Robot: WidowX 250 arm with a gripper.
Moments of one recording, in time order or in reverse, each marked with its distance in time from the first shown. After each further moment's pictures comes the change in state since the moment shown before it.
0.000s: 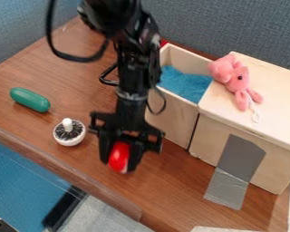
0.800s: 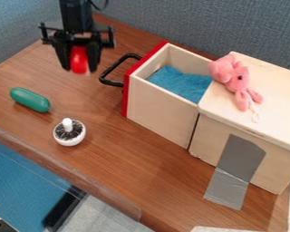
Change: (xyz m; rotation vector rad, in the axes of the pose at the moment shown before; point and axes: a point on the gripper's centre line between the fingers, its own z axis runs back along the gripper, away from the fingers) arm 0.079 0.113 0.089 -0.052 -0.279 0.275
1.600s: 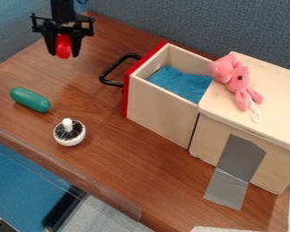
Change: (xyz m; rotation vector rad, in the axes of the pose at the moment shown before) arm 0.073 0.046 -0.044 0.093 0.042 0.090
